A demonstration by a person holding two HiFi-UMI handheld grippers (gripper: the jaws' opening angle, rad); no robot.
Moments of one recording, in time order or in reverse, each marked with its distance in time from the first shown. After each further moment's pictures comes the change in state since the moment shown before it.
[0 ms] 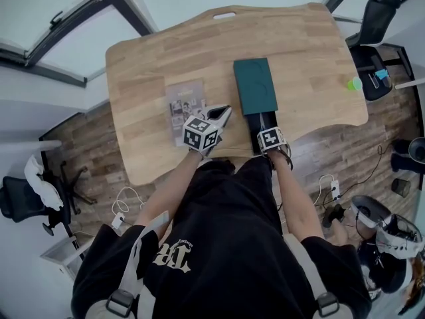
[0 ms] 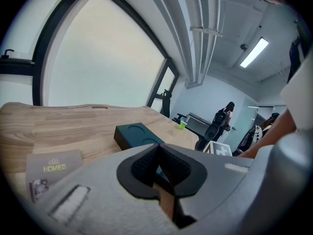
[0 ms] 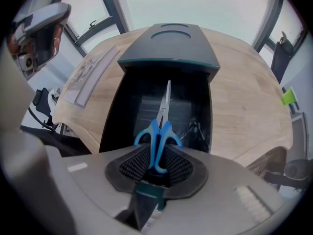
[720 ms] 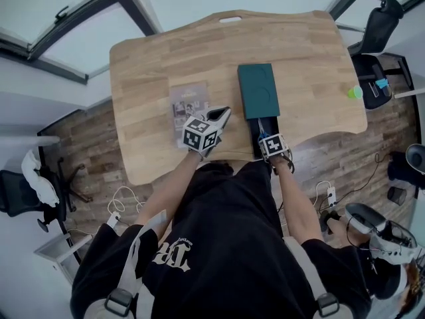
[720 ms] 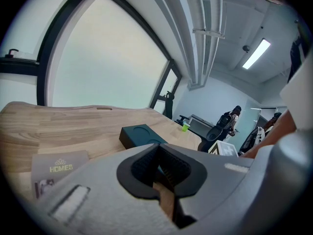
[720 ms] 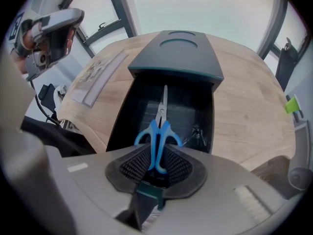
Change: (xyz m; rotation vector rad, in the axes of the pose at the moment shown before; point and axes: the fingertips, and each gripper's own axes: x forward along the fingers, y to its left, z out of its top) left arm -0.009 0.015 0.004 -0.016 -0.020 0.026; right arm -0.013 0.005 0.002 -0.047 -0.025 0.023
